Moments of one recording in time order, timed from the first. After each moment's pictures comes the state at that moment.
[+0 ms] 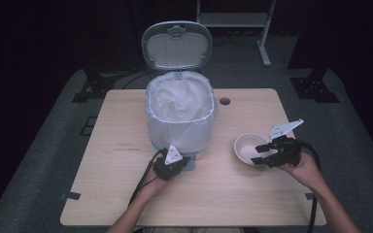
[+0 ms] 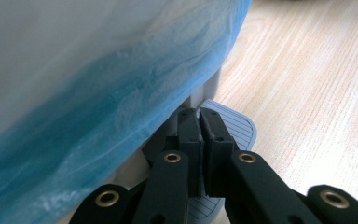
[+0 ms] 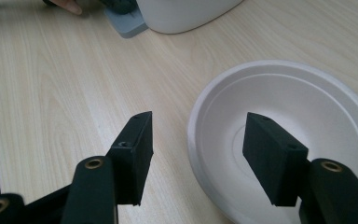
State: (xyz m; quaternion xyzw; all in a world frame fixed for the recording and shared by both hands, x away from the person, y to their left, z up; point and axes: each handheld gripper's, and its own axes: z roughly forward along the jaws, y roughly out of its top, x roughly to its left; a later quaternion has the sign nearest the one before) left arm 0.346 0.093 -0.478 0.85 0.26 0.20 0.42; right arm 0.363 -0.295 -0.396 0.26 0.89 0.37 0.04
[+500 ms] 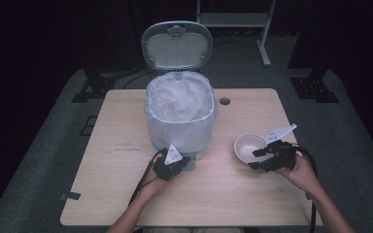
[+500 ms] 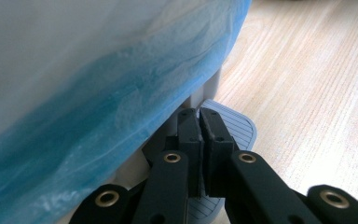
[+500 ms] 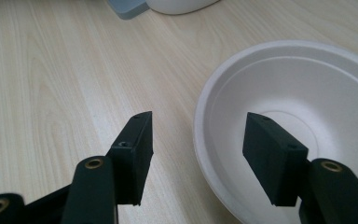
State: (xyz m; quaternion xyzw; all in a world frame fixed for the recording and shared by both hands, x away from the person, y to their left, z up) left arm 0.346 0.093 -0.478 0.85 0.26 0.20 0.42; right arm 0.362 -0.287 -0.414 0.26 0.90 0.35 0.04
